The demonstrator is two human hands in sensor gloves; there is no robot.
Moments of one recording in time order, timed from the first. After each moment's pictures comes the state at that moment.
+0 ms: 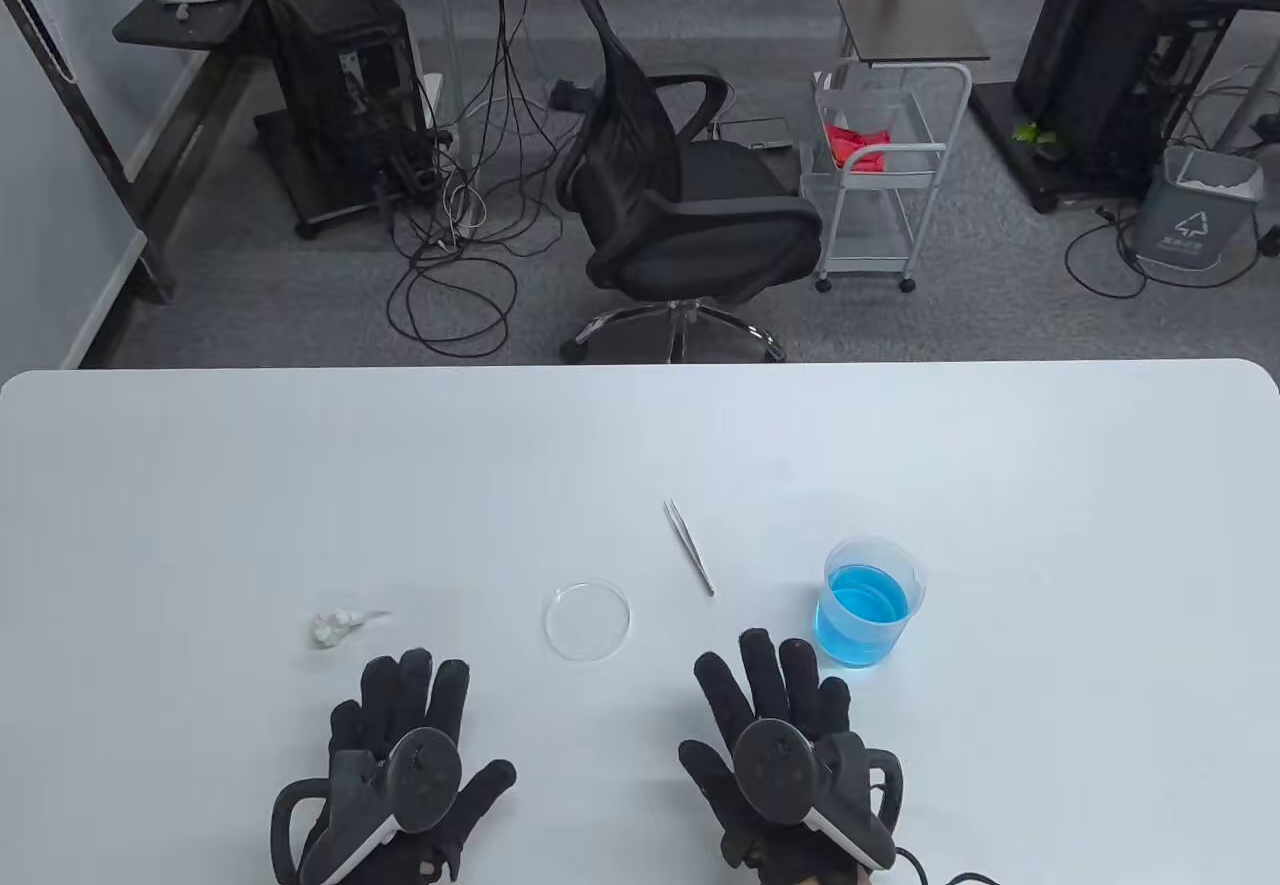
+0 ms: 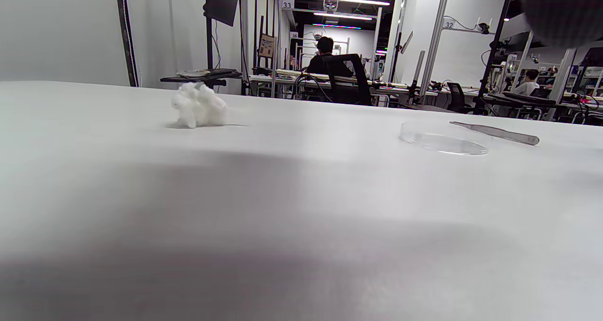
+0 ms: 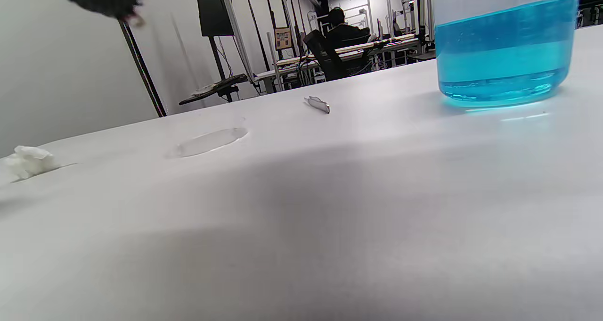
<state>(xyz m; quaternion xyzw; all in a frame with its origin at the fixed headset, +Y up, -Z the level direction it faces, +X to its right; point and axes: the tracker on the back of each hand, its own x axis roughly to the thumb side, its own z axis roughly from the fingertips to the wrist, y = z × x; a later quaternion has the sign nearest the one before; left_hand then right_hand) -0.220 -0.737 -0.234 -0.07 -0.02 0.05 1.00 0.108 -0.720 -0.243 0.08 -0.01 0.99 0.14</state>
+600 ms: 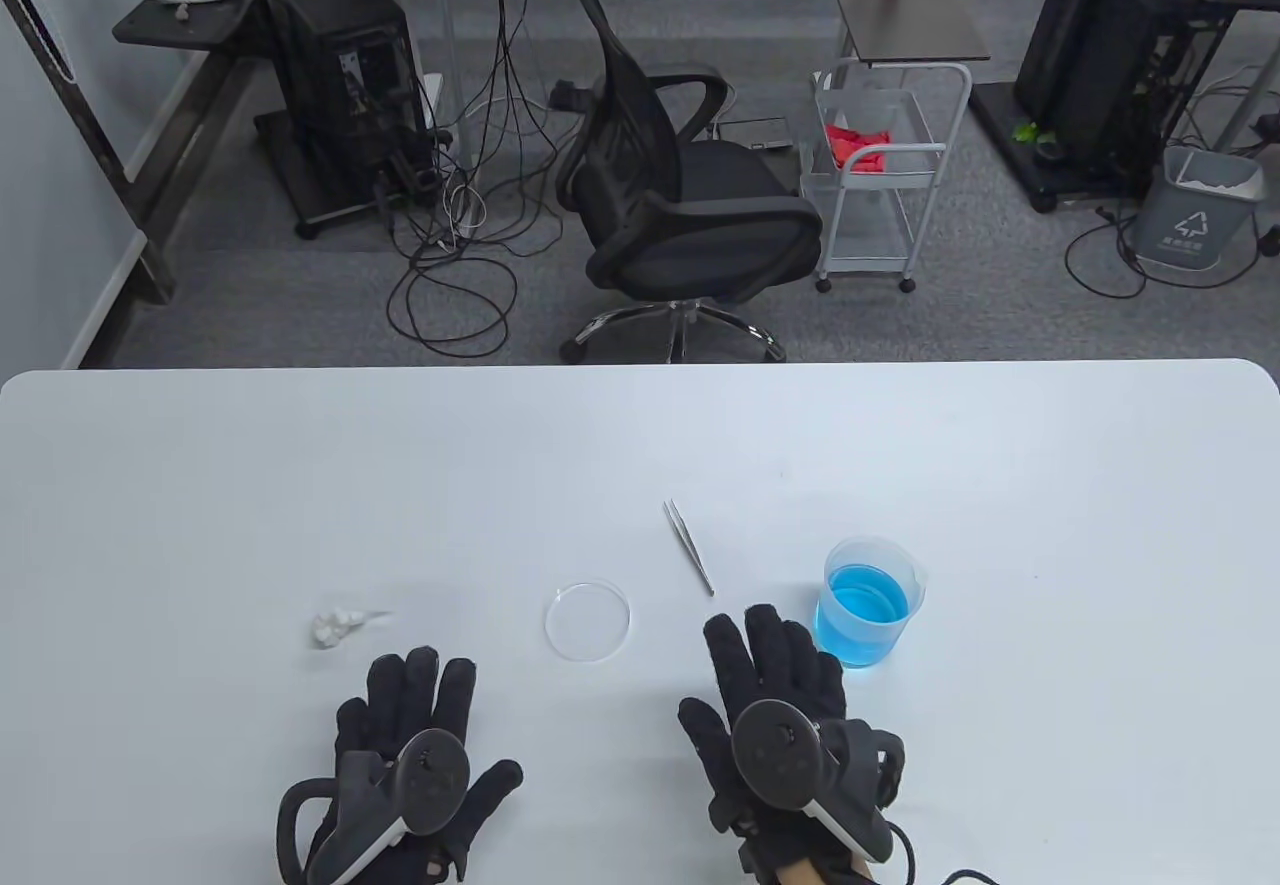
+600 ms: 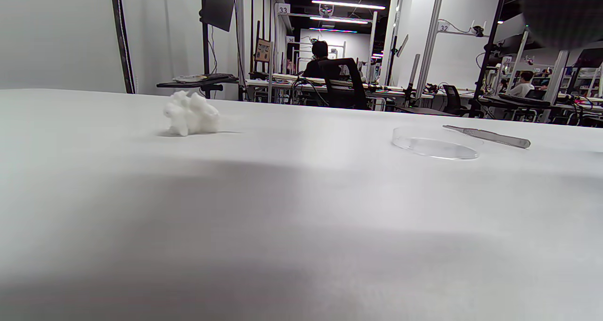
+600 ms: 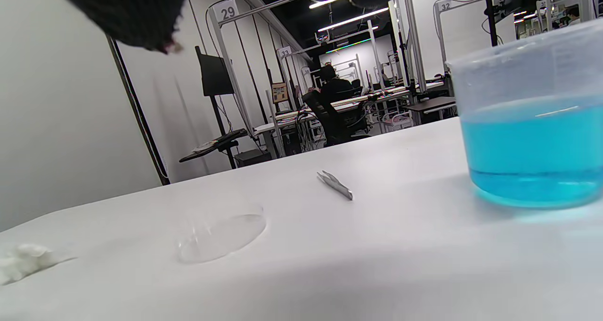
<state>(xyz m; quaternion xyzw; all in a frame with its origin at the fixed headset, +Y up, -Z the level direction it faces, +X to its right) -0.214 -0.736 -0.234 -0.07 -0.03 0.05 1.00 0.091 -0.667 -0.254 0.07 -0.10 0.98 0.17</state>
